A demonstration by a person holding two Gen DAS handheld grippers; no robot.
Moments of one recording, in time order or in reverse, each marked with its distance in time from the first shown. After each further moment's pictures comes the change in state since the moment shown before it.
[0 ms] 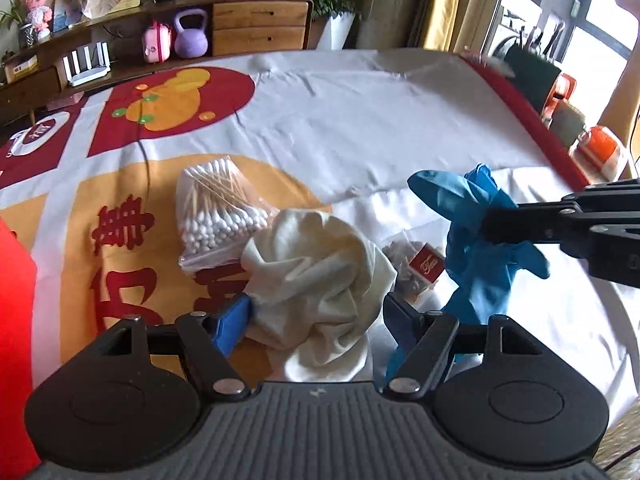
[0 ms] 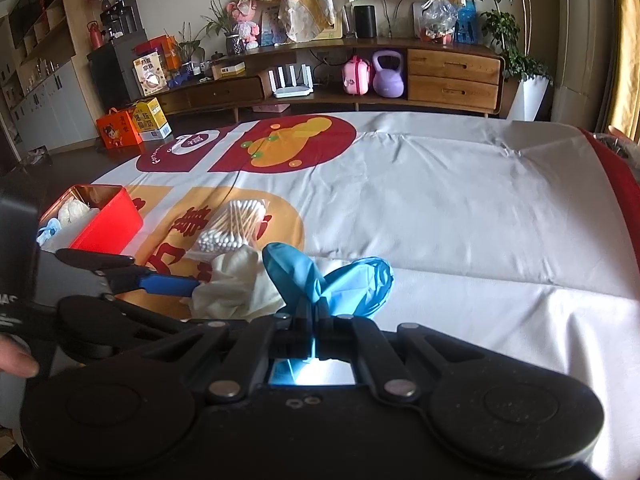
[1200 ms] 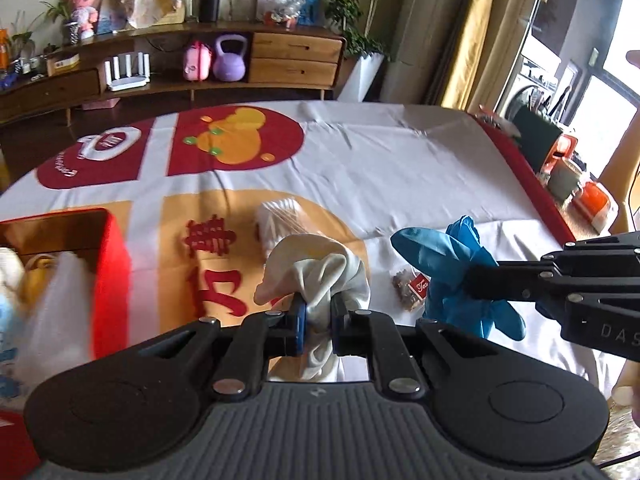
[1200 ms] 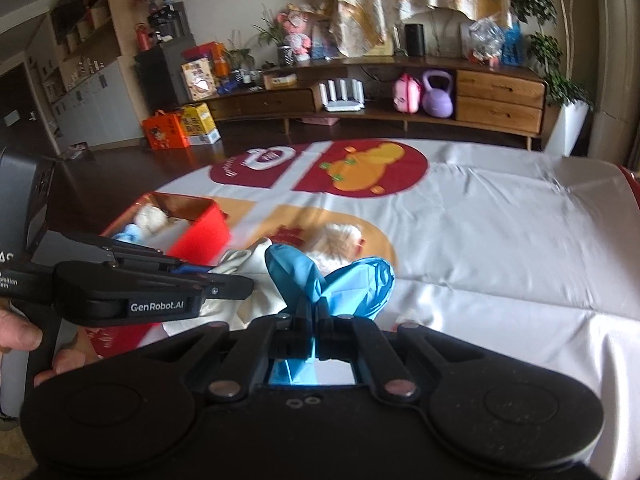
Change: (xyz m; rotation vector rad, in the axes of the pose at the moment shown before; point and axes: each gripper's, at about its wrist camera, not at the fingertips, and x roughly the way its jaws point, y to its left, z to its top) left arm -0.106 0.035 -0.003 -0.107 -0.097 0.028; right arm -0.047 0.074 0.017 -0.066 -0.034 0.120
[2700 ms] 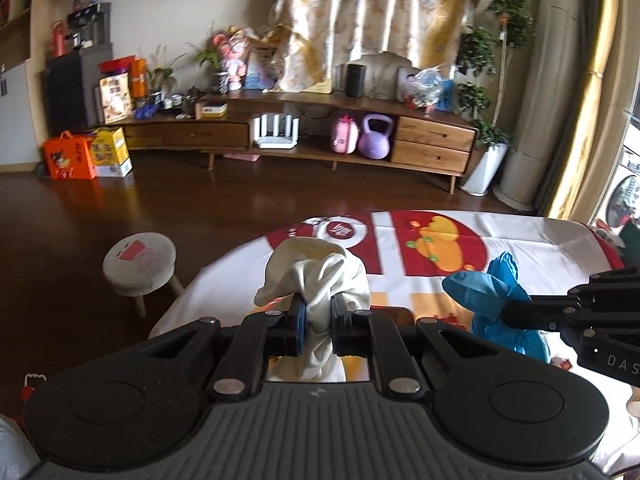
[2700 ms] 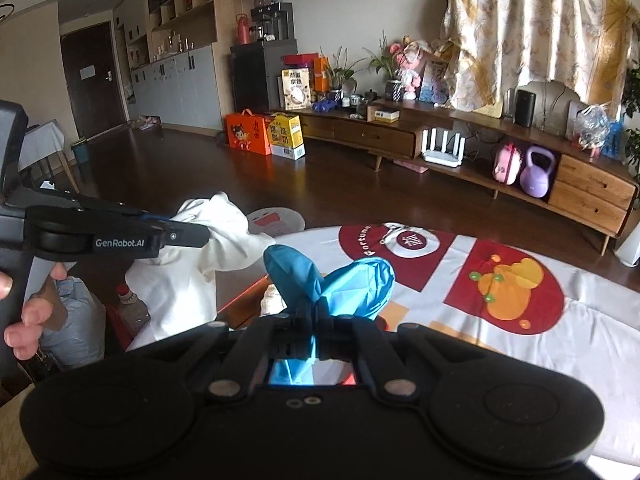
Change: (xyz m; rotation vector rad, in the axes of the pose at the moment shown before) left arm -0.165 0.189 0.032 -0.153 -0.197 0.316; right arm 0.066 0.182 0.105 -0.244 -0.042 0.133
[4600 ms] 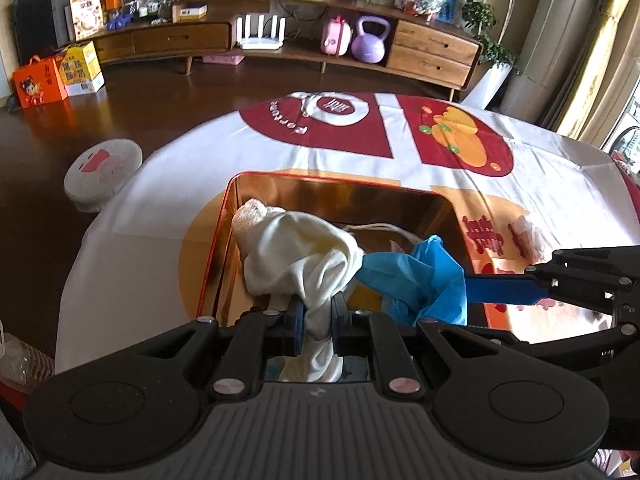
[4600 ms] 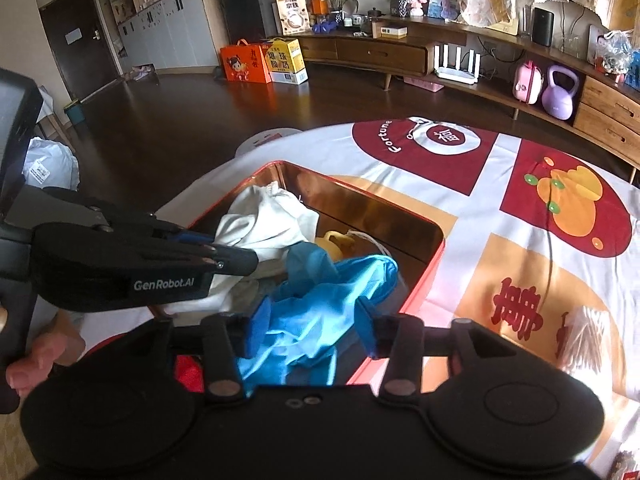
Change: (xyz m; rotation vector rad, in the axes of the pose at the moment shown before) left arm 0.115 0.003 -0.065 -0.003 0.266 -0.061; right arm 0.100 0.000 -0.052 0.068 0.205 0.039
